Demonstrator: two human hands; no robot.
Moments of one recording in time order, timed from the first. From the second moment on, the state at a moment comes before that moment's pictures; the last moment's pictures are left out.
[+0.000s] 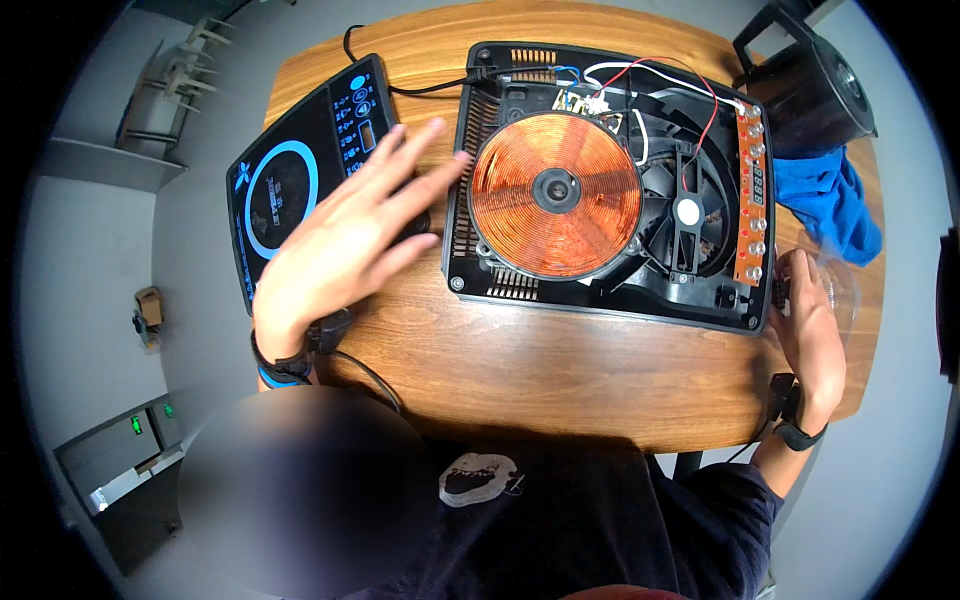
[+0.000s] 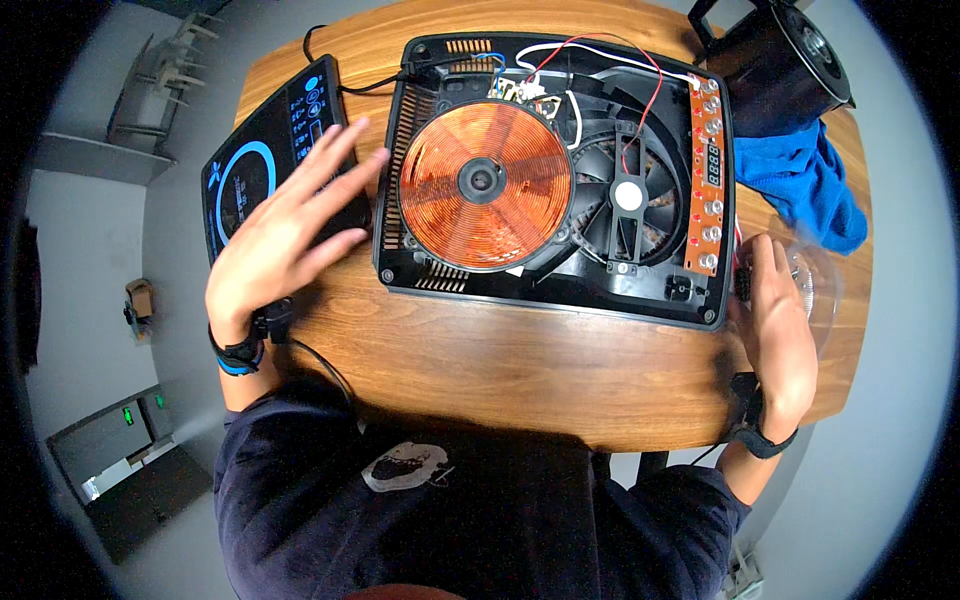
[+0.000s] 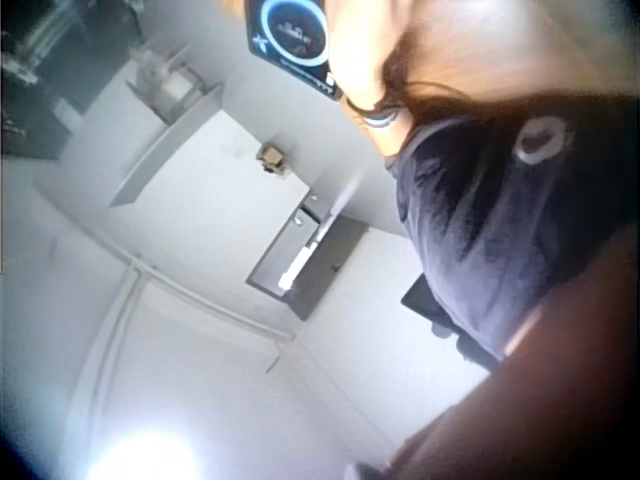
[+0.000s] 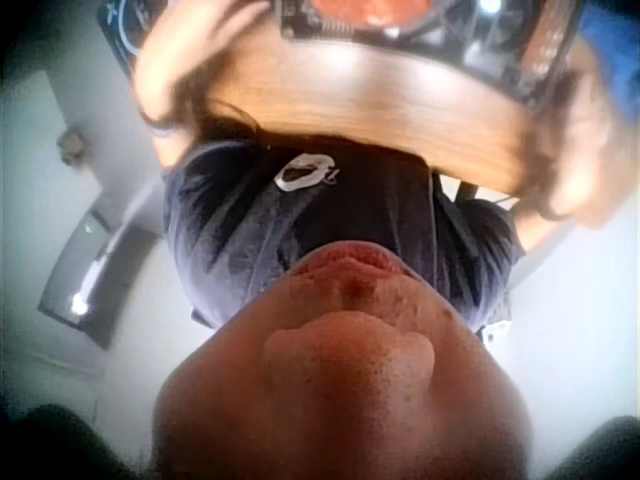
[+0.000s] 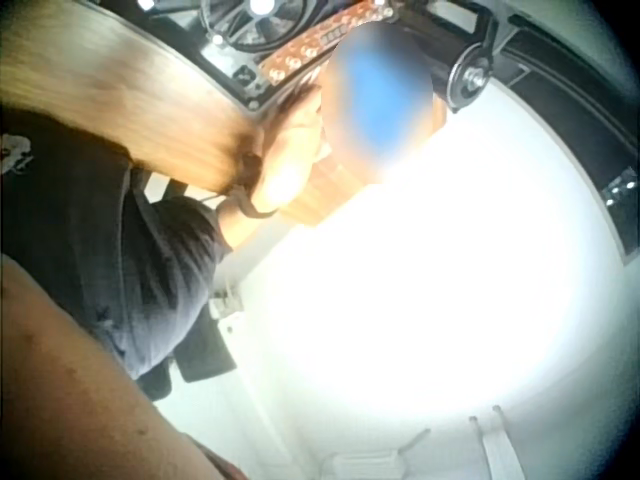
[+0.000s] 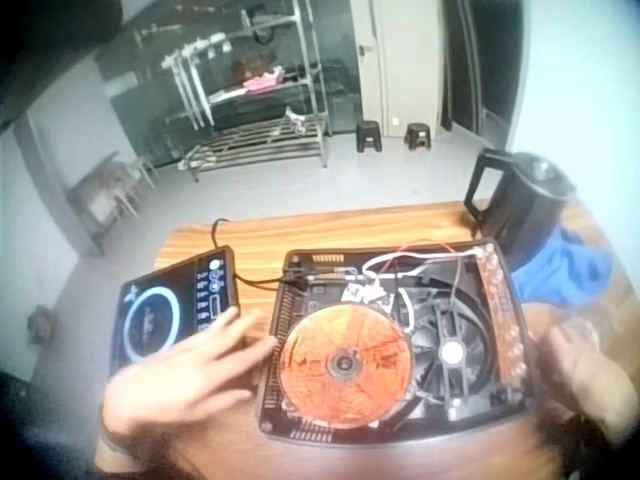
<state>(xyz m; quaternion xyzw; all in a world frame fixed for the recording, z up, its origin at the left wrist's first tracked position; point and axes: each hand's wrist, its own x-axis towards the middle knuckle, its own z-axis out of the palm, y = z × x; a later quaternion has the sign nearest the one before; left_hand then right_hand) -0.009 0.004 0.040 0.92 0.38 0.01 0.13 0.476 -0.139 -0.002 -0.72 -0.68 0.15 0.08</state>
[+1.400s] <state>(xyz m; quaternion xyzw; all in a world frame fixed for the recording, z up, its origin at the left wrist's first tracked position) -0.124 -0.040 0.044 0.83 0.50 -0.13 0.23 0.274 0.153 -0.001 -0.37 -0.90 0.12 0.18</state>
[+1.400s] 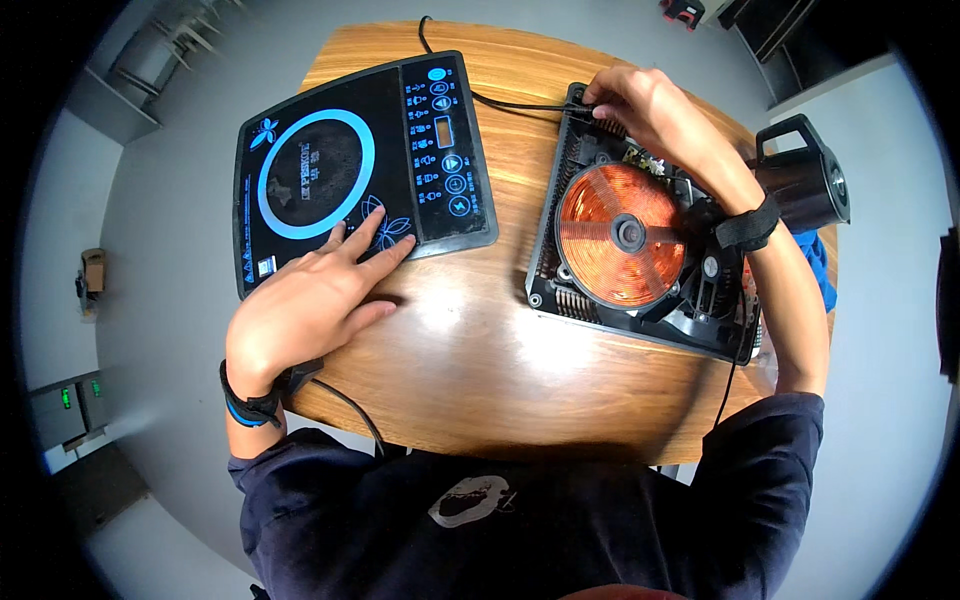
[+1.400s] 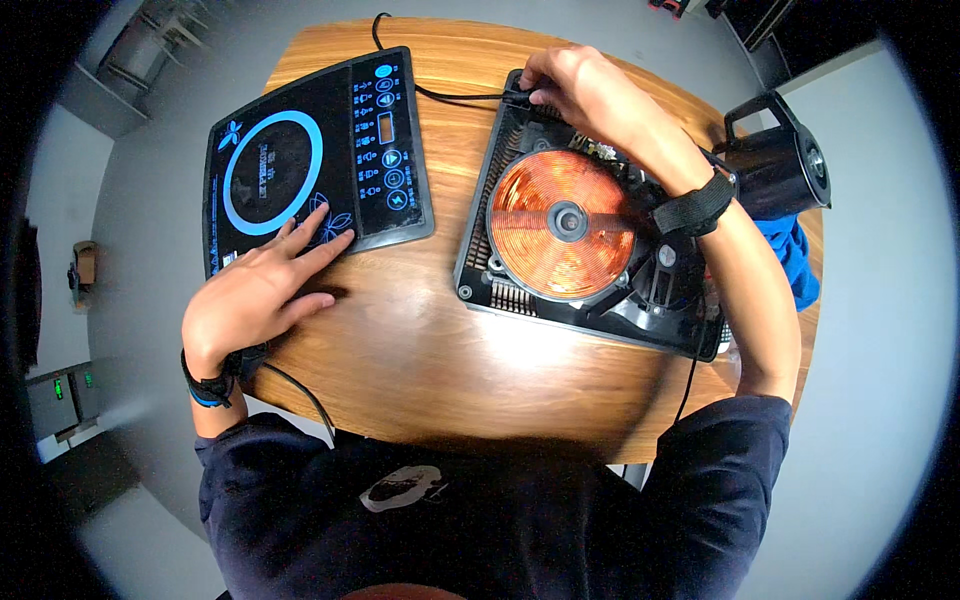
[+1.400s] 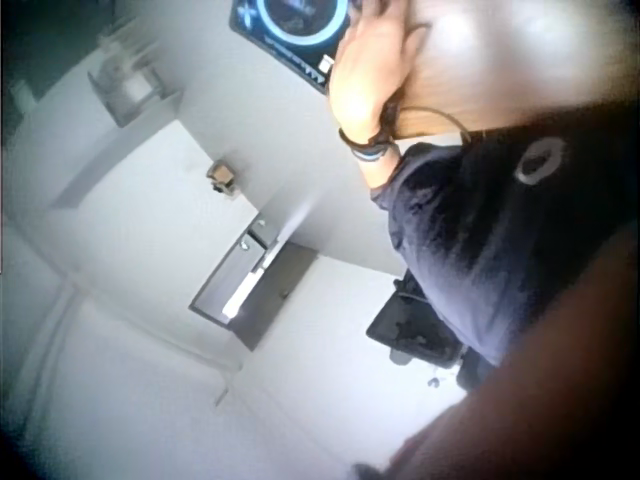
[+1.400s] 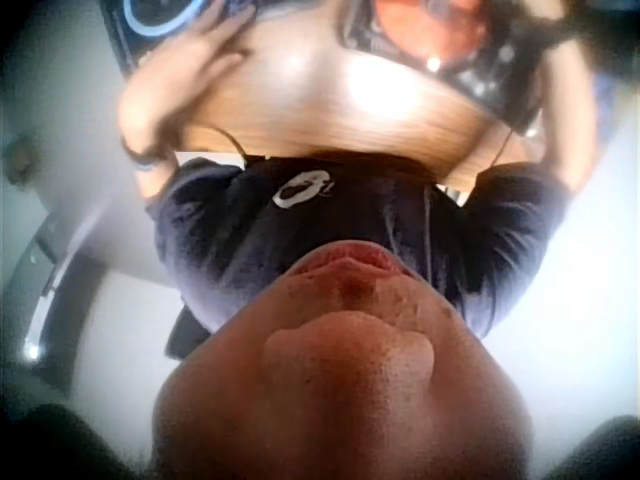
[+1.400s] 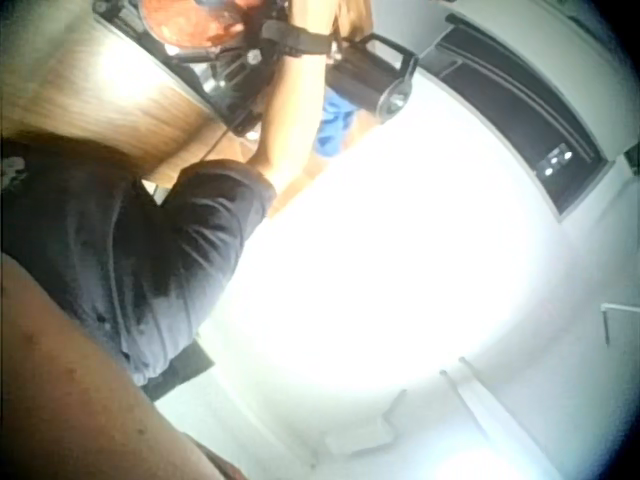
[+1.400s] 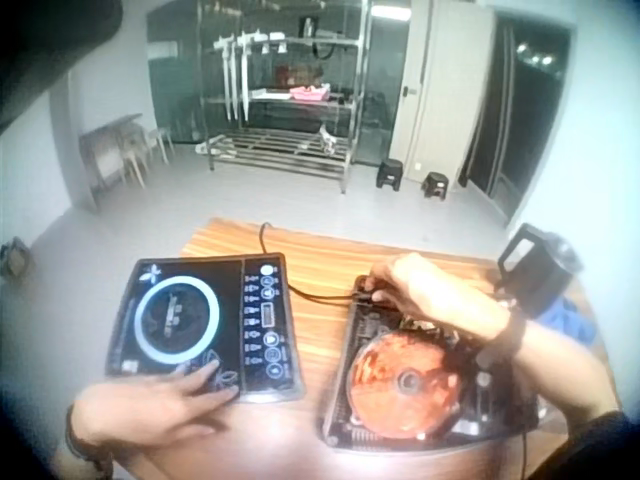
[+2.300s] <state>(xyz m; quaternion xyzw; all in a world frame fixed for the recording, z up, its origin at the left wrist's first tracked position) -0.100 -0.033 0.036 0.85 0.48 -0.18 0.13 0.266 0.149 -0.013 -0.33 -0.90 0.14 0.25</state>
